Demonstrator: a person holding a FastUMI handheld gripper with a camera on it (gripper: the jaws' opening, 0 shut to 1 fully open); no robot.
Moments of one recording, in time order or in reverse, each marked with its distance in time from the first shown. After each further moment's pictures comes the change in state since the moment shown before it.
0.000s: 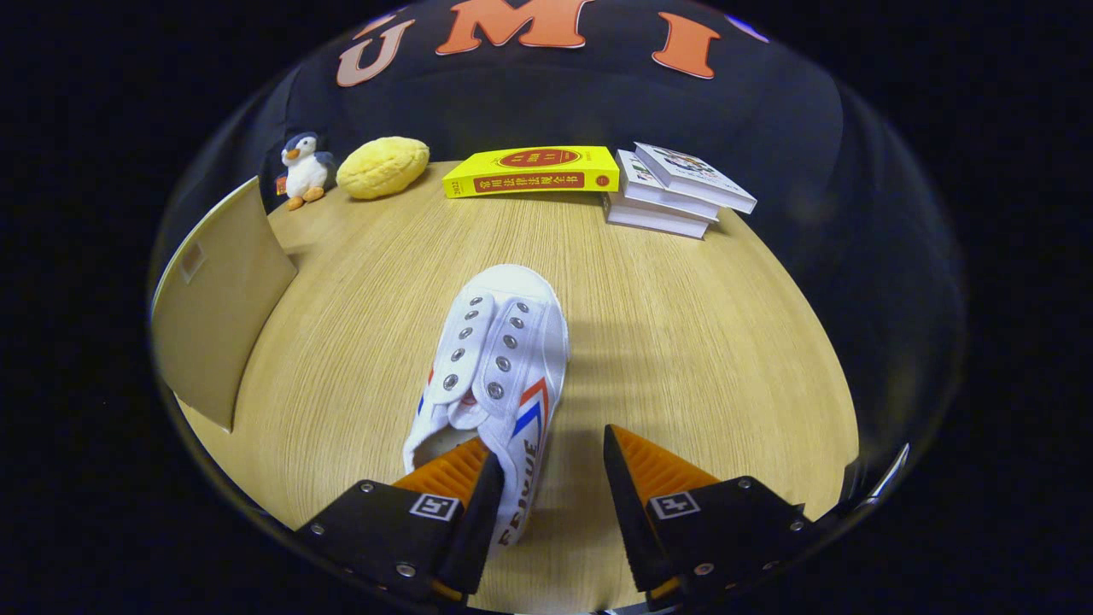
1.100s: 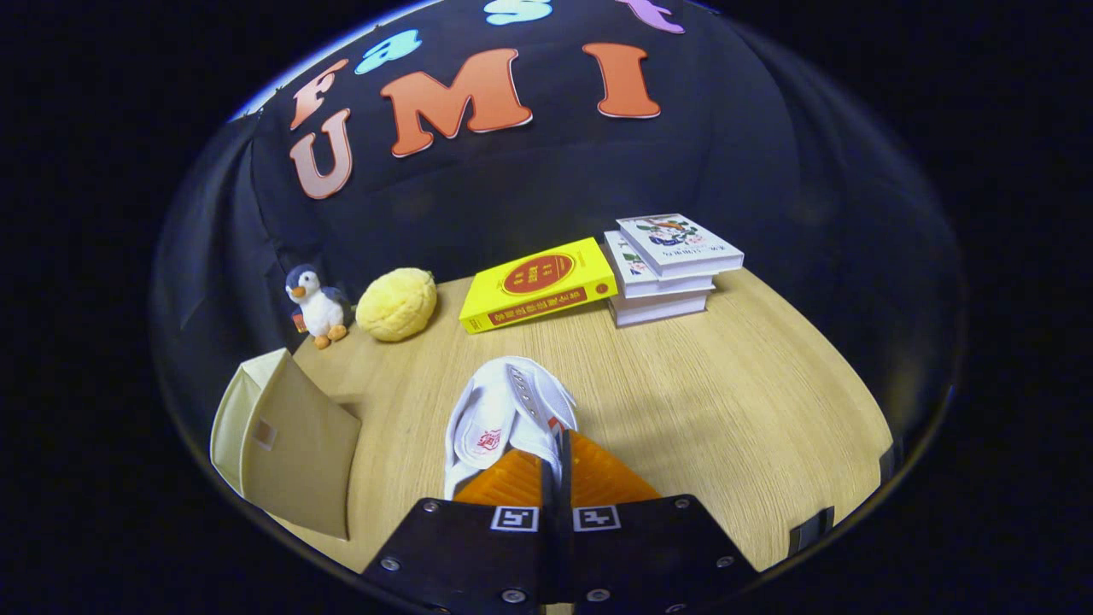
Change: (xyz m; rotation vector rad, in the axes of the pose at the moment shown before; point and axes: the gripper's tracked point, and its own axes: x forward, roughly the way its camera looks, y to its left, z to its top) arm -0.061 0.022 0.132 0.259 -0.251 0.081
